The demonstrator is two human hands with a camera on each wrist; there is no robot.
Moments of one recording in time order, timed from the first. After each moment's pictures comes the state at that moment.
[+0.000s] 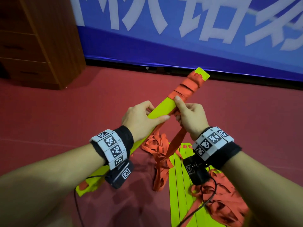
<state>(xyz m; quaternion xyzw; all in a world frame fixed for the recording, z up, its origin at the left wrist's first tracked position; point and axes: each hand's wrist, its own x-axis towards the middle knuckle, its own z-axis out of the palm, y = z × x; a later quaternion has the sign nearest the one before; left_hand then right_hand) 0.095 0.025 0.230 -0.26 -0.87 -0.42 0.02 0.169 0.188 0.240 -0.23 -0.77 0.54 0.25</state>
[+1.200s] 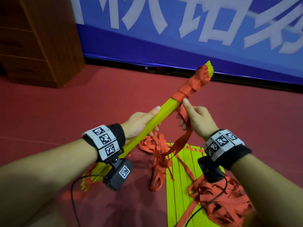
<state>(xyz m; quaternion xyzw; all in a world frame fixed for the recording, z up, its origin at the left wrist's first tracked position) 0.087 0.030 0.220 -0.23 -0.70 -0.61 -0.30 0.187 0.215 0.244 -0.18 -0.80 0.55 0.17</state>
